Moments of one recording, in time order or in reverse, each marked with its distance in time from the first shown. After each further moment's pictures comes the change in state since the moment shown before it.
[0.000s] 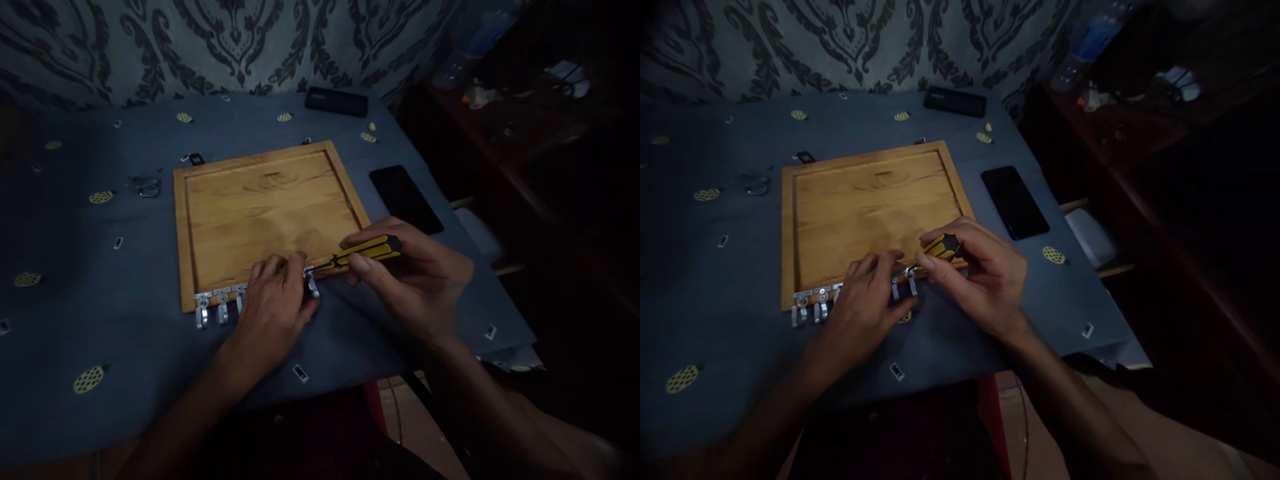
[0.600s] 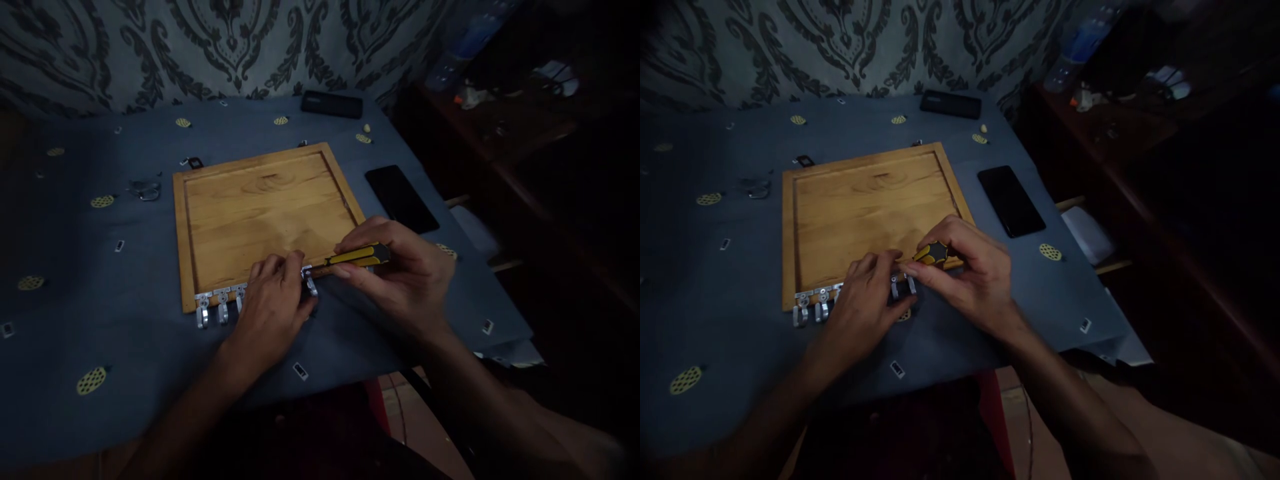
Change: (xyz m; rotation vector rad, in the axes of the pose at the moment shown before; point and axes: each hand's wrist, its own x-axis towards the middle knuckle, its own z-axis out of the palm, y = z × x) left_hand -0.002 0.000 0.001 -0.010 -0.013 -0.021; right_hand 0.006 -0.001 0.000 -0.035 -0.065 -0.046
